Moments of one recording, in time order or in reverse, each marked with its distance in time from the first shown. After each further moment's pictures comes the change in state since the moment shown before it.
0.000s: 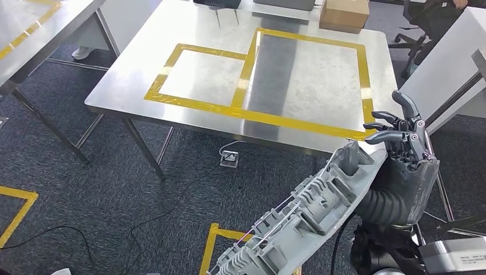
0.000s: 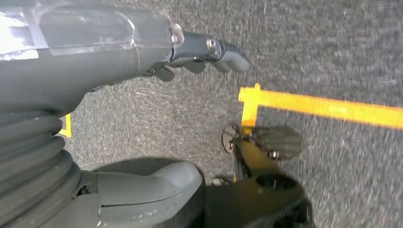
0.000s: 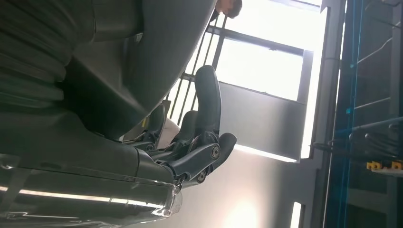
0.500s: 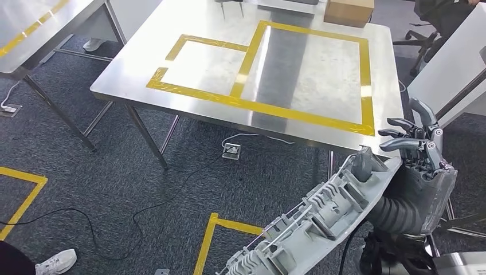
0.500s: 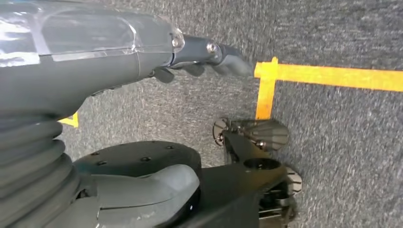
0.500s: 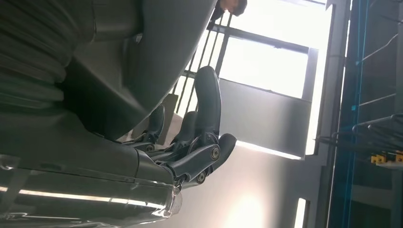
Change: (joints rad) left arm -0.002 -0.011 0.000 -0.001 0.000 -0.001 -0.002; right arm -0.002 -0.001 0.000 0.002 -0.003 0.000 0.003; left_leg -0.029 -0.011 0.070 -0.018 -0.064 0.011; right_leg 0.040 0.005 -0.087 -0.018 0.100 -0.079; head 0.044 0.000
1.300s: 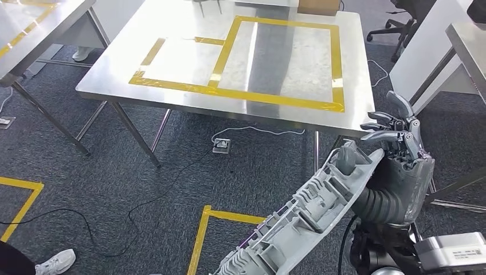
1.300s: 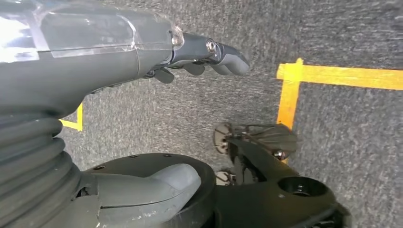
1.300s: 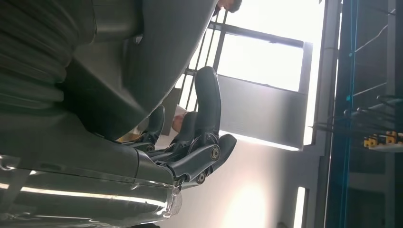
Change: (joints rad) left arm 0.003 0.013 0.000 0.001 0.000 0.000 -0.001; right arm 0.002 0.001 0.003 0.007 -0.001 0.002 0.000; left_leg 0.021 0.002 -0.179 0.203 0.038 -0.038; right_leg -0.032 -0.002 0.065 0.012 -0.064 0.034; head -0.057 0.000
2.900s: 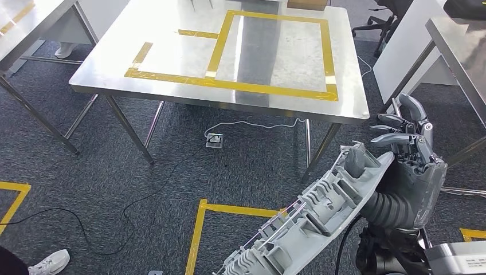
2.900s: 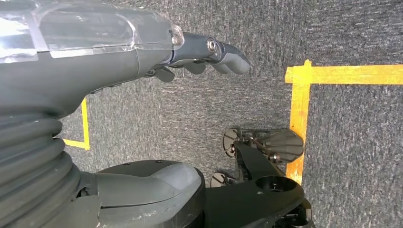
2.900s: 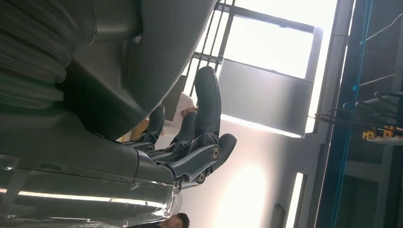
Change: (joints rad) left arm 0.001 0.002 0.000 0.000 0.003 0.000 0.004; right arm -0.015 0.000 0.006 0.000 0.006 0.003 0.015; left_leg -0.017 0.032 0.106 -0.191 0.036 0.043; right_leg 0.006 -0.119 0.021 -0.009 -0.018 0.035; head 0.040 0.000
